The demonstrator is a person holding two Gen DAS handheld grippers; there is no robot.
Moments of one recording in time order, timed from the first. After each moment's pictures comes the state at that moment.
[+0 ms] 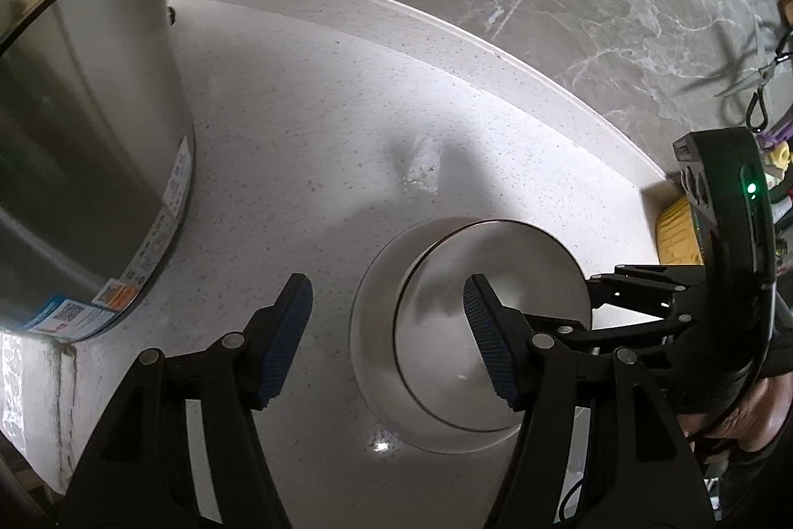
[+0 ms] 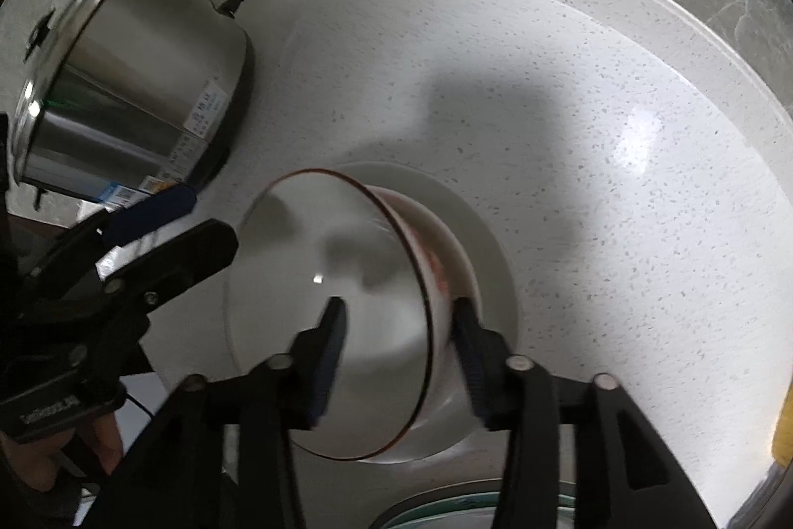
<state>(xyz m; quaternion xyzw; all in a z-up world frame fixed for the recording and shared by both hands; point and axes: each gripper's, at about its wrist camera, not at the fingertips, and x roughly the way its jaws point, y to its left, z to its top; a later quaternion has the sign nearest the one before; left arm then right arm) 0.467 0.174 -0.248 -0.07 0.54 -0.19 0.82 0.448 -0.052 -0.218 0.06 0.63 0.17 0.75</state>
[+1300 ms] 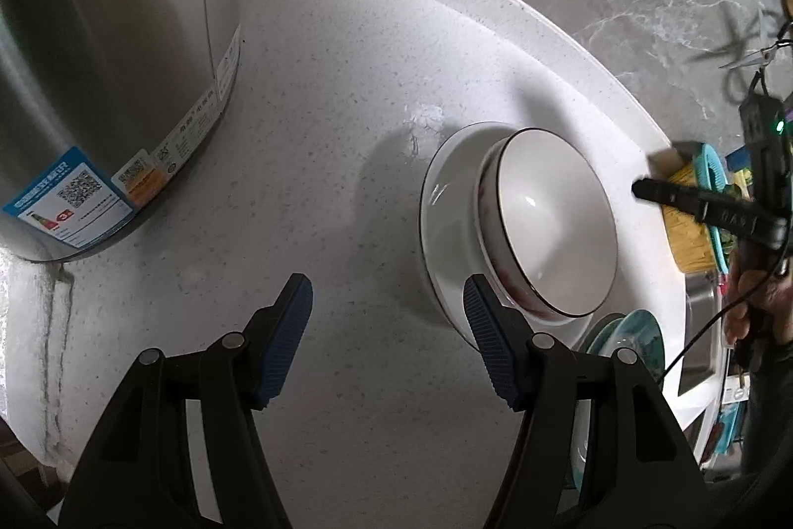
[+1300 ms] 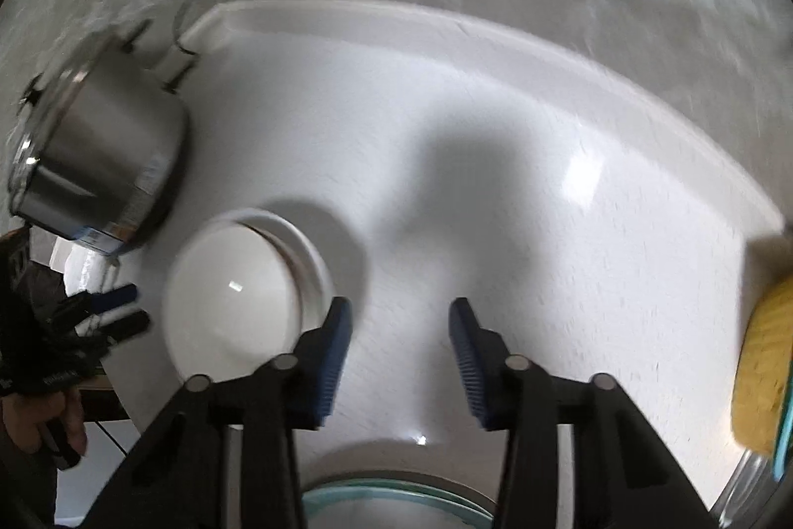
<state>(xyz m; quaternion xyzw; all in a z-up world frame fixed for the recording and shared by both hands) 0.439 0.213 -0.291 -0.08 0.57 -0.20 0.79 0.427 -0.148 -0.198 0.05 0.59 0.09 0.80</state>
